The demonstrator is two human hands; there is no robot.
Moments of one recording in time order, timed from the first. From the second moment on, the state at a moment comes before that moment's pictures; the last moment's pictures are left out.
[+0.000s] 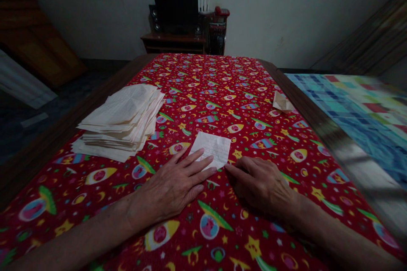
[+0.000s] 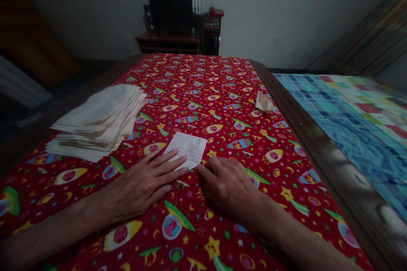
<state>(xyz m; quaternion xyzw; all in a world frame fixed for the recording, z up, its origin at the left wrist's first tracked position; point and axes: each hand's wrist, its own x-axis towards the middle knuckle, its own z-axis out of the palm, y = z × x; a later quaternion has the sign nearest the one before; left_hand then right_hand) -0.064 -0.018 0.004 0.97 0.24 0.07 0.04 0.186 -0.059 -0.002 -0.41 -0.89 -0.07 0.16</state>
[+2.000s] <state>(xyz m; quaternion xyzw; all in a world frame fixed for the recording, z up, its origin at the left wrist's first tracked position) -0.076 0.016 0.011 0.98 0.17 0.12 -0.04 0.200 -0.021 0.004 -0.55 -0.71 0.27 0.34</state>
